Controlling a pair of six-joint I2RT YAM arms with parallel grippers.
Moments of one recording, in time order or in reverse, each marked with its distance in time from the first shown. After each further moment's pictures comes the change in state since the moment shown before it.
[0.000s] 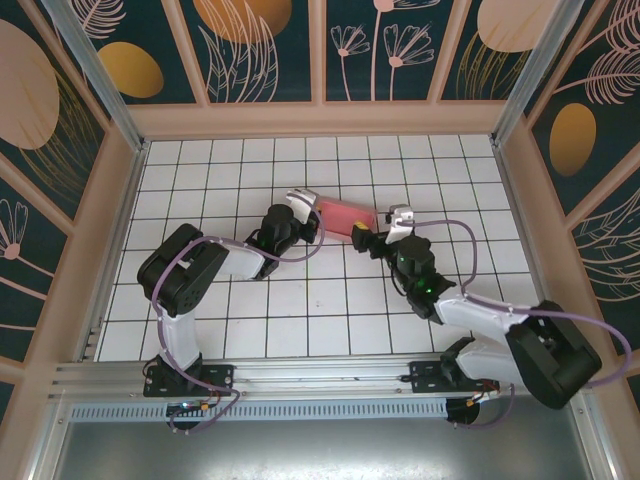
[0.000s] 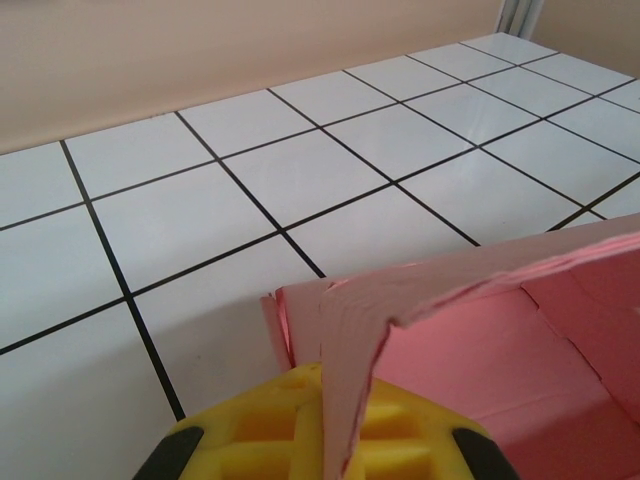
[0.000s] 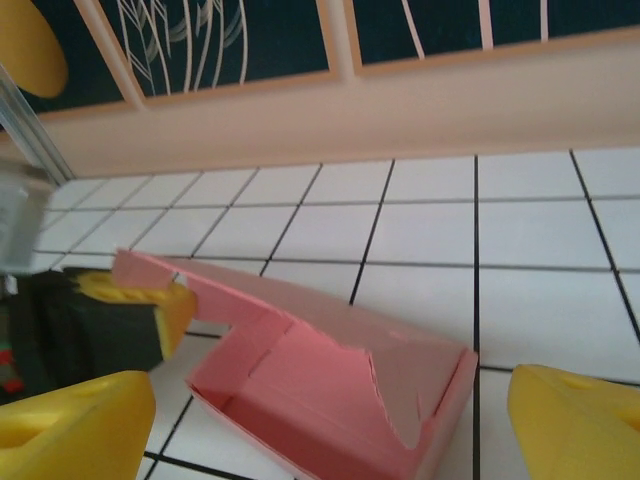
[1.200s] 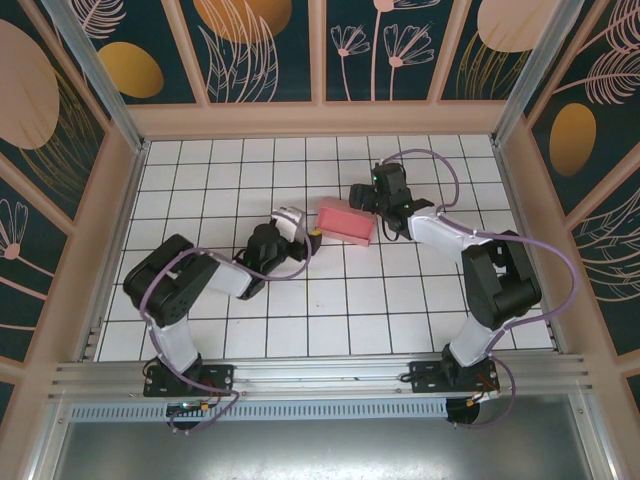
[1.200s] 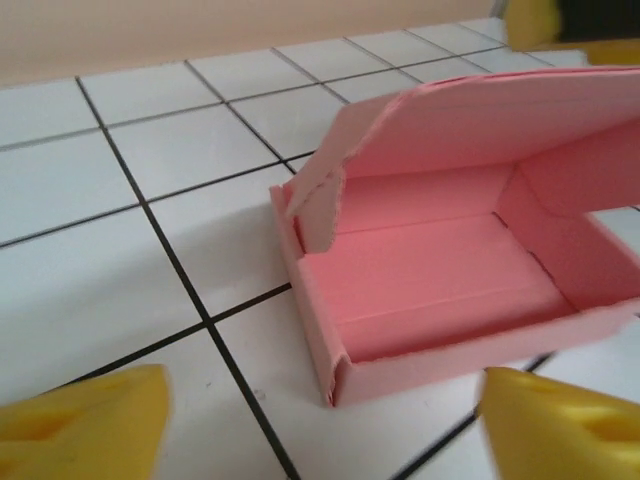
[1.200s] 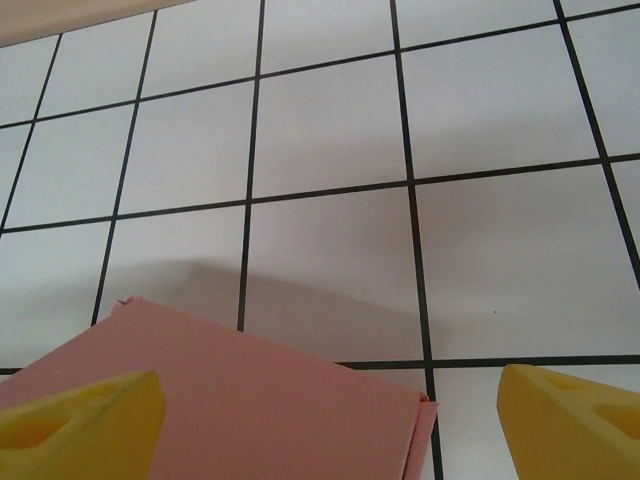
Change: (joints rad) left arm -0.004 -0.129 -0.258 0.132 0.005 -0.068; right arm -0.194 0.522 0.704 -0.733 -0.112 0.178
